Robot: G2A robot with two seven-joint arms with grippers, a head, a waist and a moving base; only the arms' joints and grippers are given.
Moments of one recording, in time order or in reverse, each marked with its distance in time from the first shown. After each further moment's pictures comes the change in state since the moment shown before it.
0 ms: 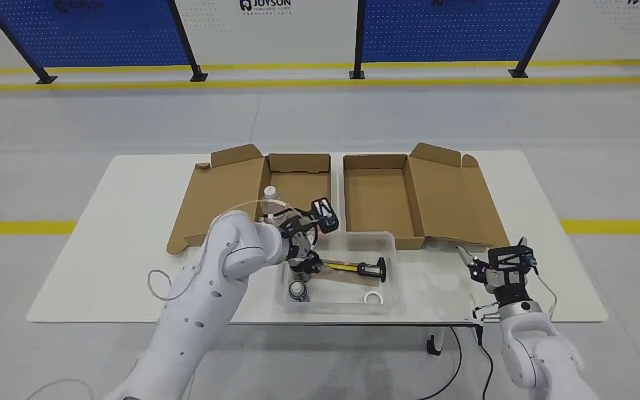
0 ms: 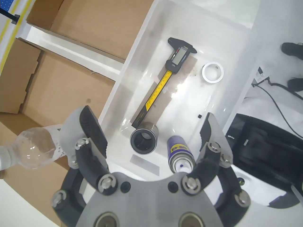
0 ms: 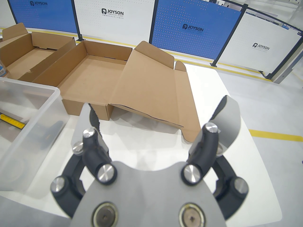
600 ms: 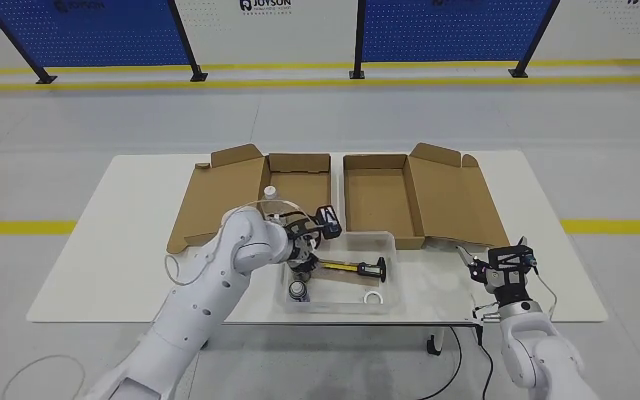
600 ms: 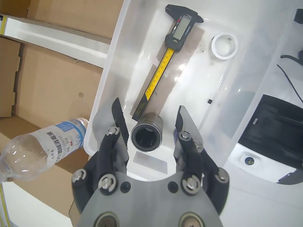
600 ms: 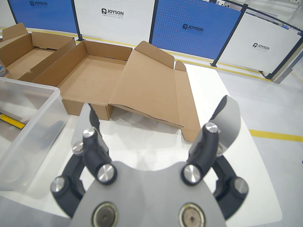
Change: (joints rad) left arm -0.086 0.045 0.116 0.103 0.007 -0.002 0.004; right arm 0.000 0.000 0.000 0.000 0.000 0.000 0.000
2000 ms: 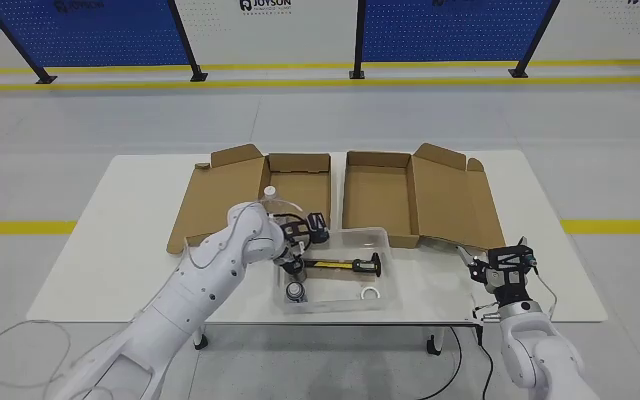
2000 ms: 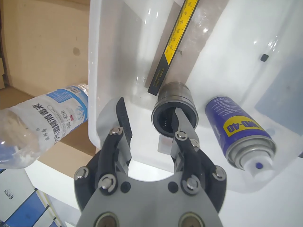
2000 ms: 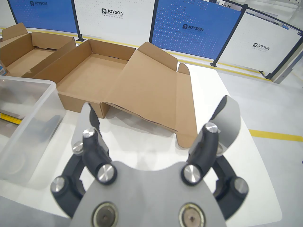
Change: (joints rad) left arm -0.151 0.057 0.224 0.171 0.021 0.029 -0.029; right arm 0.000 0.000 0.000 0.000 0.000 0.000 0.000
